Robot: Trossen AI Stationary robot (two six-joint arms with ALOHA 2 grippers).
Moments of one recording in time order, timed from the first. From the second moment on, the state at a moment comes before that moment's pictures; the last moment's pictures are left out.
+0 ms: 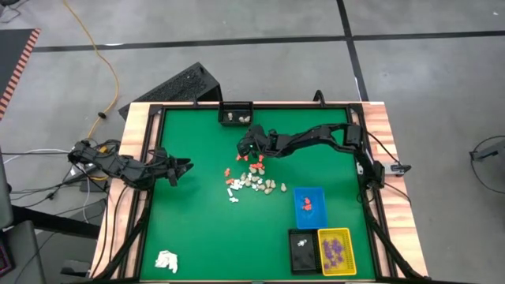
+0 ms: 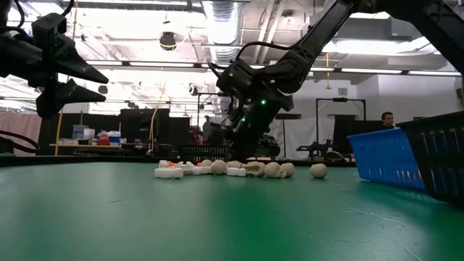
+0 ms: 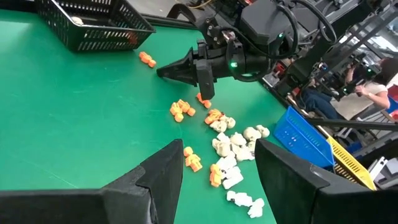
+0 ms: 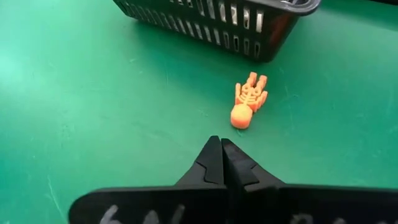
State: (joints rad) left arm -0.38 0.01 0.12 -0.33 -0.74 -0.81; right arm -0.22 2.10 1.29 0.03 0.47 0.71
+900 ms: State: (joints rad) left arm -0.38 0.01 0.12 -0.33 -0.72 -0.76; right arm -0.21 2.08 1.29 0.05 0.55 0.64
